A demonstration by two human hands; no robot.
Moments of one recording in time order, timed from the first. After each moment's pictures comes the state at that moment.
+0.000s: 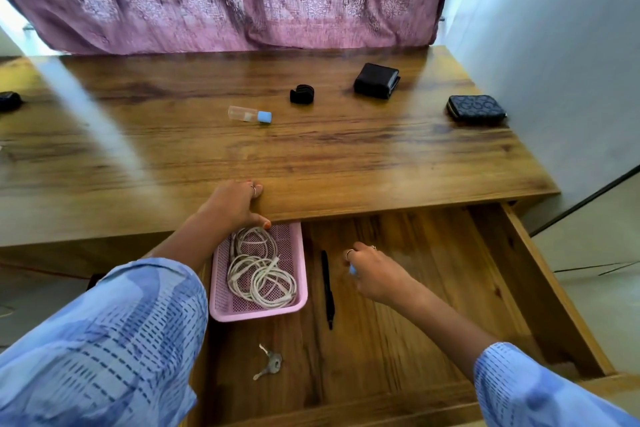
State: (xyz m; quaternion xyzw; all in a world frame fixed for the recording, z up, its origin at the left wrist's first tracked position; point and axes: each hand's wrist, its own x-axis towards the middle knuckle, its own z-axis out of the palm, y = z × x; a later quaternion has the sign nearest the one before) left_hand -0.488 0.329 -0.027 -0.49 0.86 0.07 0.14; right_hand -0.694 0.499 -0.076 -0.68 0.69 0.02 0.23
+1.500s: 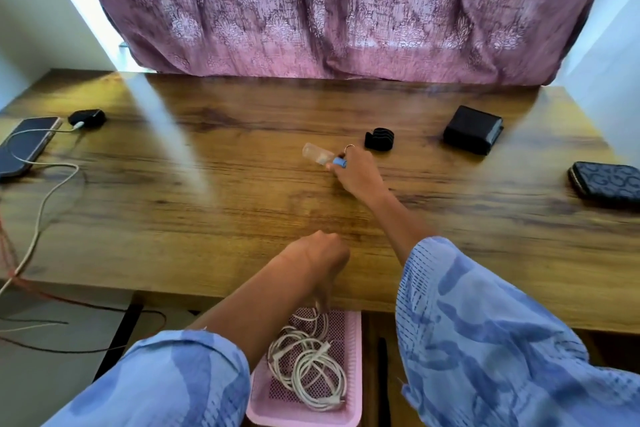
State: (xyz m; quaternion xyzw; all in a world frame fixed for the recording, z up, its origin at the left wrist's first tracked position) left_hand -0.530 0.294 0.000 -0.38 0.87 0.14 0.27; right_hand -0.649 0.179 -0.047 -0.62 0.70 -0.26 0.24
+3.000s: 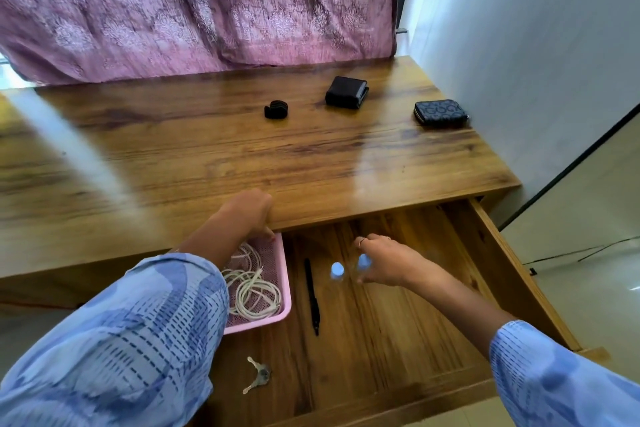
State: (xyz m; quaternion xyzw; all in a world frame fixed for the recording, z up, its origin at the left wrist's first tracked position) left_hand -0.541 0.345 -0.014 -0.43 0.88 0.05 0.18; right_hand -0.750 0.504 -0.058 -0.65 0.72 0.04 0.25
